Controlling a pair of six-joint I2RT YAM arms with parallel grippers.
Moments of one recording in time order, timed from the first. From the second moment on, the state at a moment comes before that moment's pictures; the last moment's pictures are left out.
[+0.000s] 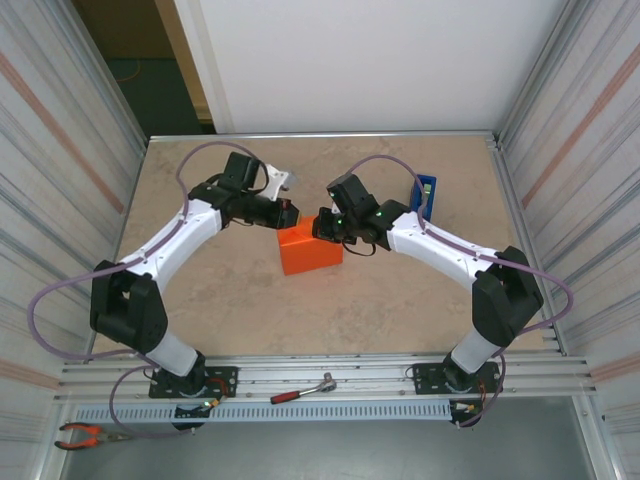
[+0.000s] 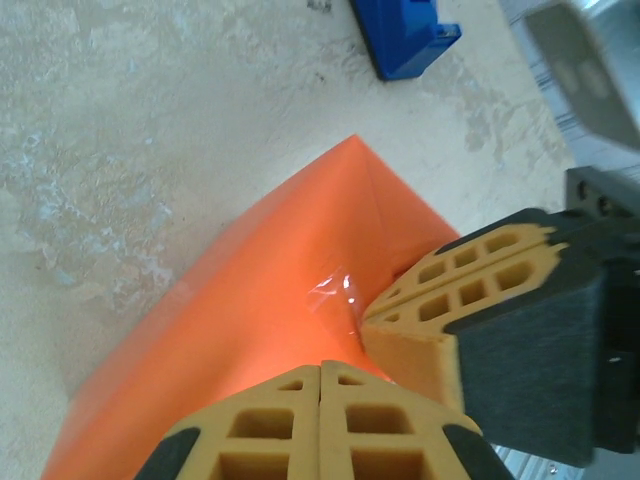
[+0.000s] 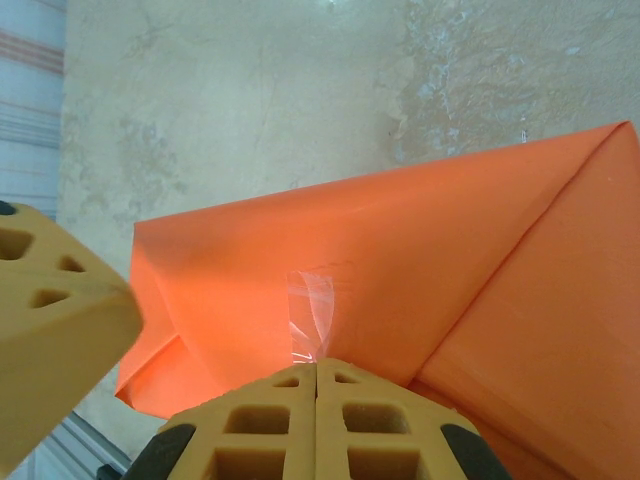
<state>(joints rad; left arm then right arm) -0.41 1.56 1.29 -0.64 0.60 -0.14 0.75 1.63 1.27 -0.48 -0.15 0.82</state>
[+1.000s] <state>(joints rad) -0.46 1.67 1.29 -0.51 0.60 -0.26 0.75 1.63 1.28 -0.49 -0.15 0.82</state>
